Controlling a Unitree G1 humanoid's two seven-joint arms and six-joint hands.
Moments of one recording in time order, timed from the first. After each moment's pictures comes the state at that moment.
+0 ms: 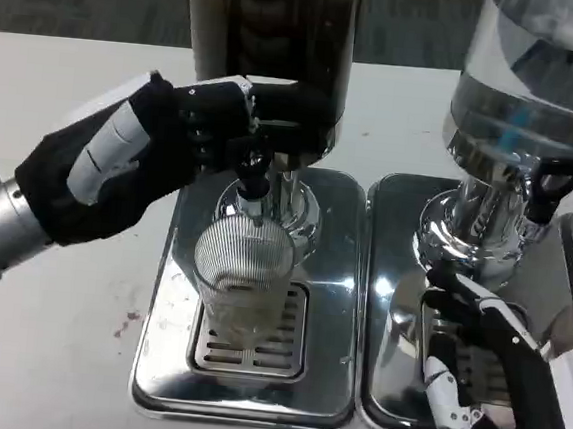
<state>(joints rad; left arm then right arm) -0.35 0.45 0.15 0.27 -0.50 -0.18 -1.10 0.61 -0.12 0.16 -0.36 -0.48 -0.33 -0.18</state>
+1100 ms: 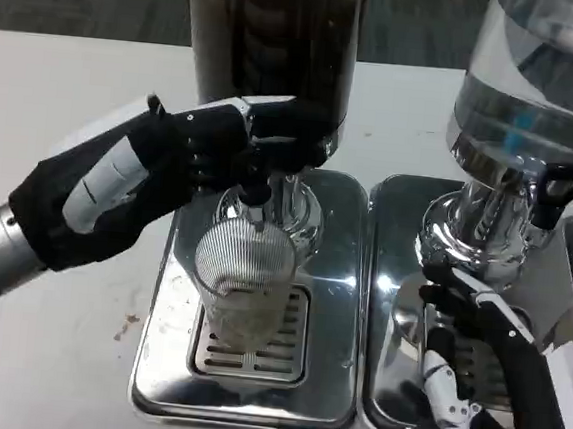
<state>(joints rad) -0.26 0.45 0.14 0.19 -0.50 -0.22 -1.10 0.59 -0.13 0.16 -0.35 -0.46 -0.33 -0.16</state>
